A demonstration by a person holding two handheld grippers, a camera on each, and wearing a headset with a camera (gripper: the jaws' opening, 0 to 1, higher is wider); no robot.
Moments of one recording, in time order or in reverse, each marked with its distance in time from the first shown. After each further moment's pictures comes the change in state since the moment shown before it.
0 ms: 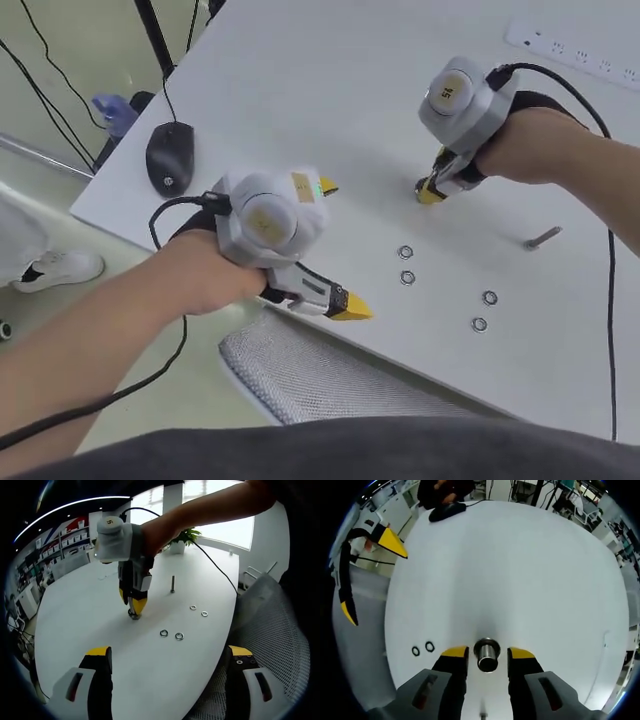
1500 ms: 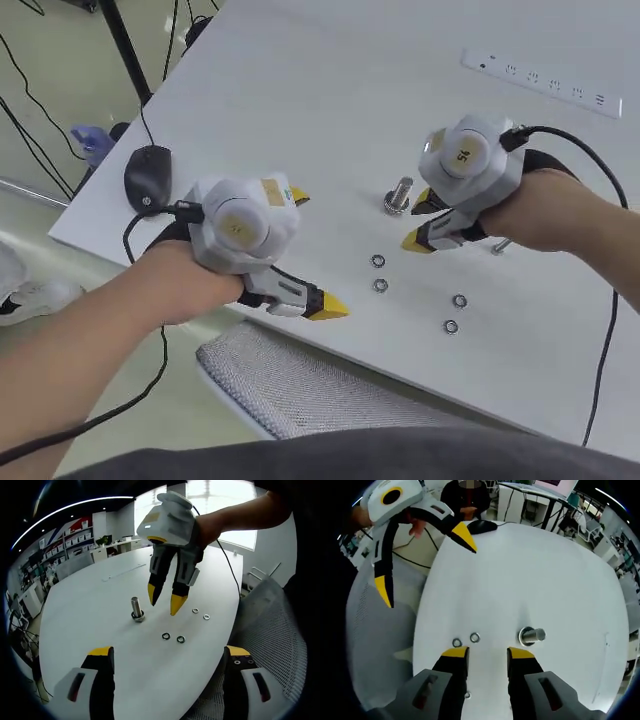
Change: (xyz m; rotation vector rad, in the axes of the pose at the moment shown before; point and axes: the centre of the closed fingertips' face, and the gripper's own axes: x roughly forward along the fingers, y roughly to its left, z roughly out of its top) left arm -0.005 0.000 0.008 -0.010 0.000 0.042; right arm -0.025 0.073 -0.011 -0.062 -0.161 0.029
